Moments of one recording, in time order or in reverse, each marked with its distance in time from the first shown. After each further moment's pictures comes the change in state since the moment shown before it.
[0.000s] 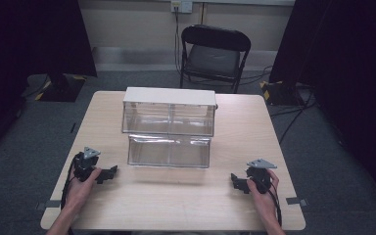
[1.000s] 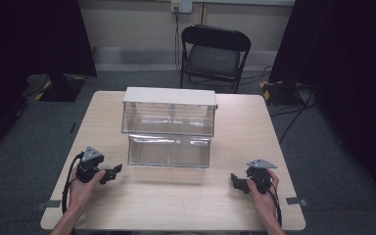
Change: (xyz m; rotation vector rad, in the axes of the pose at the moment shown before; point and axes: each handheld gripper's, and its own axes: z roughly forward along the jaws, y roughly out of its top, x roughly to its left) left arm -0.023 0.011 -0.025 -0.108 -0.137 0.027; right arm 0.000 0.000 0.000 0.000 0.000 0.000
